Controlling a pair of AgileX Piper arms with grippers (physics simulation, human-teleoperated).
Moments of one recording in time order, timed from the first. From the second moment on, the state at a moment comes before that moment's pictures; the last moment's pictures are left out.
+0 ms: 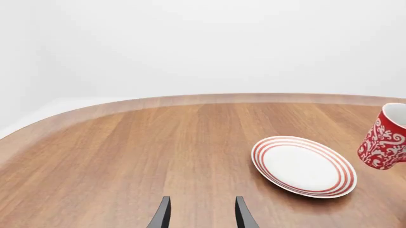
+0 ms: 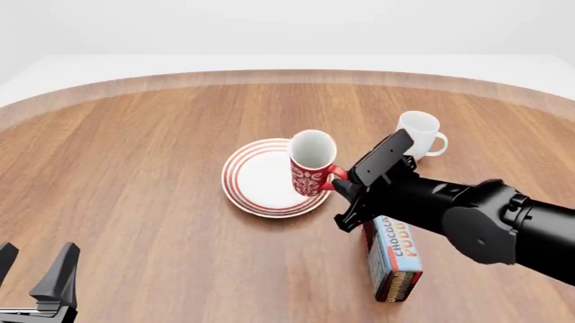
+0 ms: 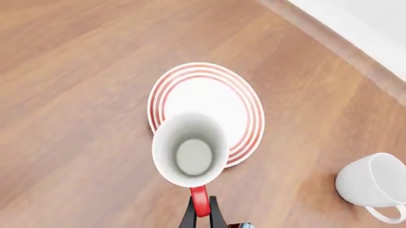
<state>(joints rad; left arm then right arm) 0.00 0.00 0.00 0.00 0.00 0.59 1.29 -0.76 0.09 -0.23</state>
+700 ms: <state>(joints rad) 0.00 0.00 0.00 0.00 0.00 0.51 1.48 -0.89 -0.06 -0.27</state>
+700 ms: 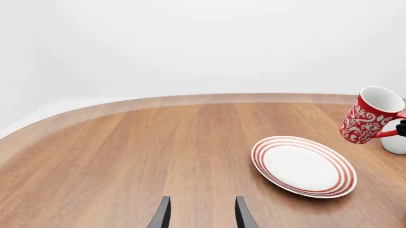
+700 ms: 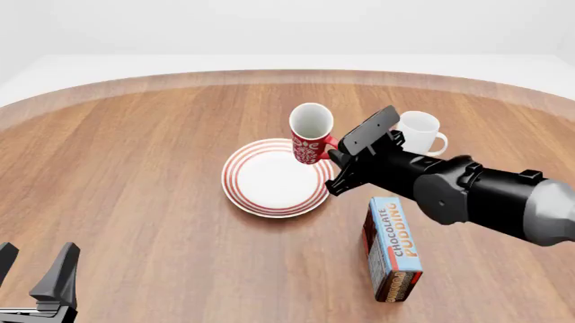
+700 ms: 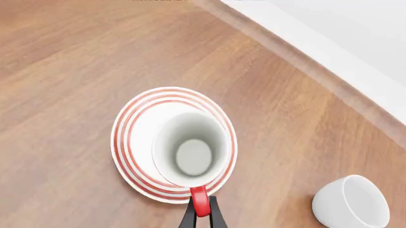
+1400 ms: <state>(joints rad) 0.00 0.00 0.00 0.00 0.00 0.46 1.72 -1.06 -0.15 -0.24</state>
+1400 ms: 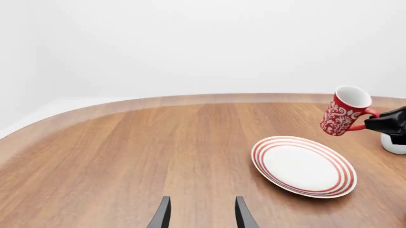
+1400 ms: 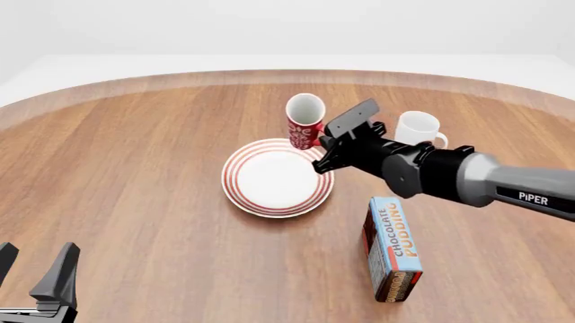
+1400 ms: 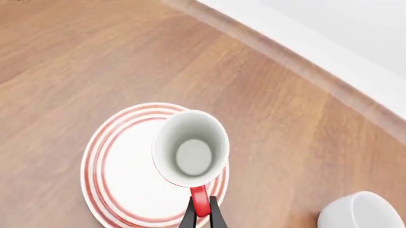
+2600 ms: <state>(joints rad) 0.00 0.00 0.00 0.00 0.00 0.50 1.97 -1.18 -0.21 -0.16</state>
